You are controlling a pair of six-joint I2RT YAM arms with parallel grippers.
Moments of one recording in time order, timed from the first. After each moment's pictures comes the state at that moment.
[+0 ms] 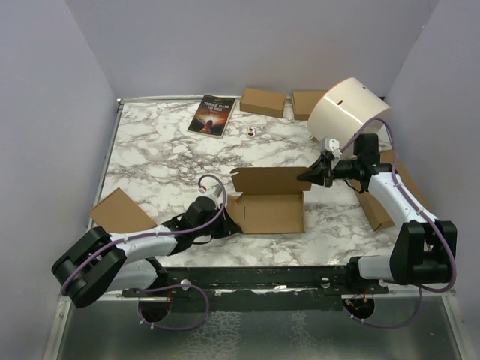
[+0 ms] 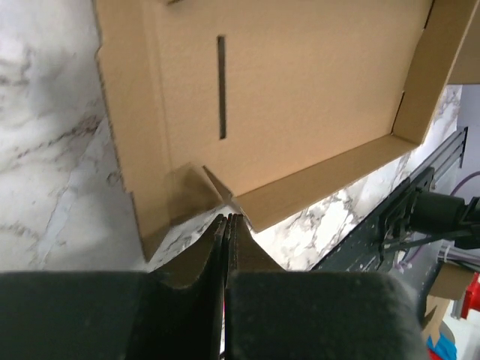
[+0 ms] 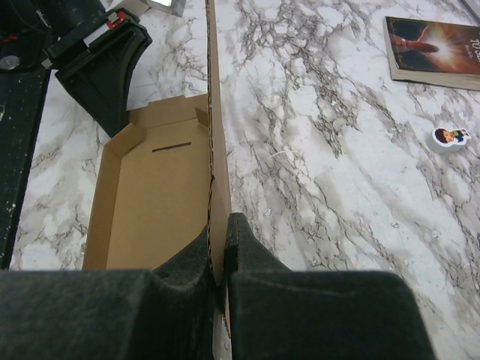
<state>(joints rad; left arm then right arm) -0.79 1.19 0.26 0.28 0.18 -0.94 0.03 1.33 0.88 -0.37 -1.30 -0.87</state>
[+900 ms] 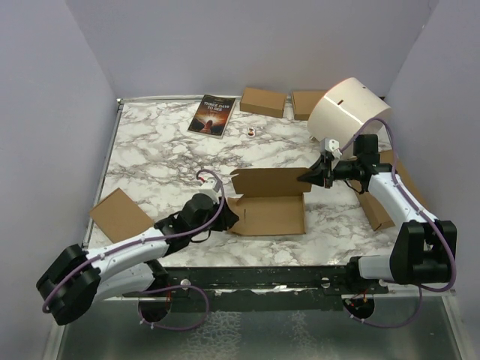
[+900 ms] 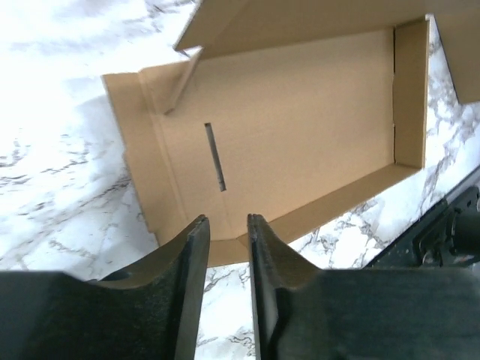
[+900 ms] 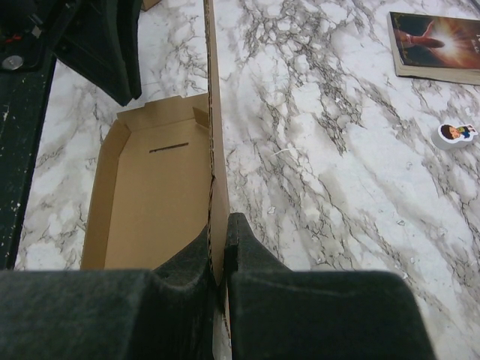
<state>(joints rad) -0.84 1.05 0.36 0.13 -0.01 -0.75 0.03 1.33 0.88 -0.39 -1.29 -0.88</state>
